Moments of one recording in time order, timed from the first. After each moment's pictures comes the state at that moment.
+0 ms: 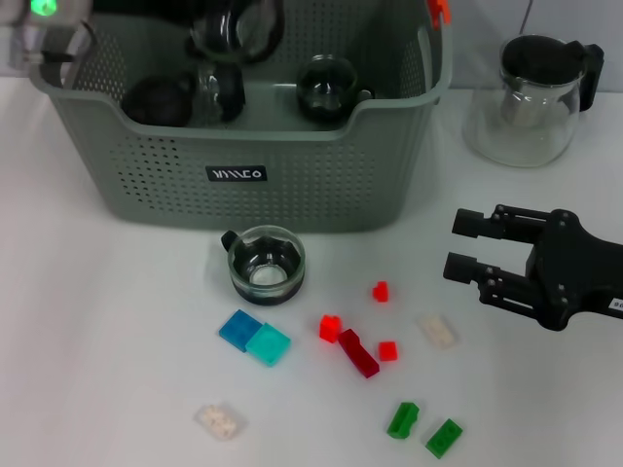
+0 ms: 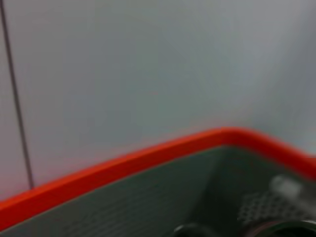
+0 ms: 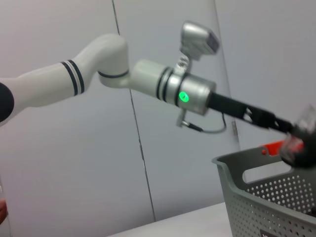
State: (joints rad) left arm -0.76 -2.03 0.88 1.09 2.29 1.14 -2.22; right arm 0.44 2.08 -0.70 -0.58 -1.79 -1.79 1.17
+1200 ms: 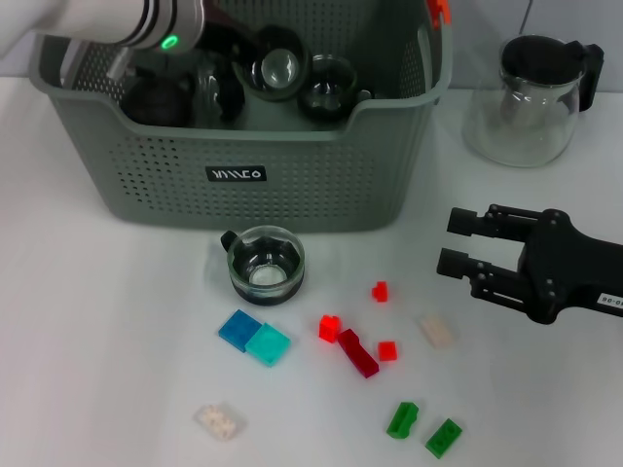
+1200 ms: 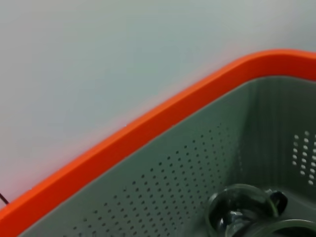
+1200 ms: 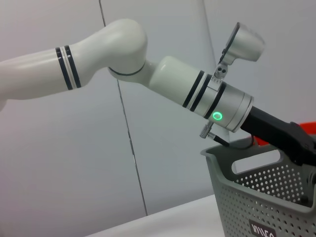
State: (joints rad) left arm -0.93 -2.15 1.06 0.91 2.77 0.80 -2.36; right arm 0.46 2.08 -0.70 -0.55 -1.79 -1.75 1.18
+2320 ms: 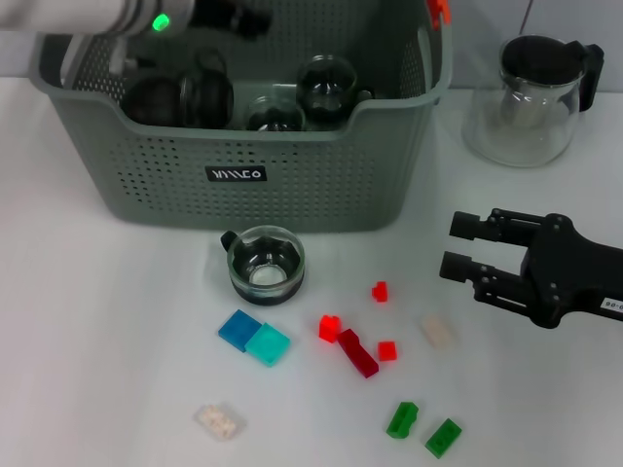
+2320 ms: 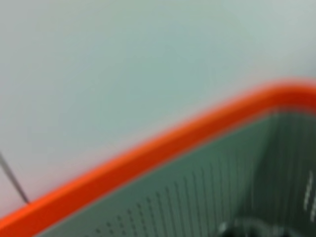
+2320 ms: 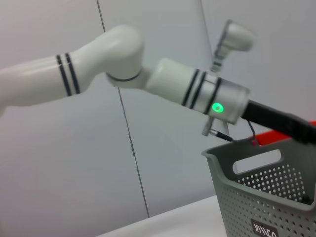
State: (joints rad) left arm -0.88 -2.14 1.04 0.94 2.62 0.75 -2.41; right arm 0.45 2.08 -0.70 -0.54 -1.79 -1.75 1.18
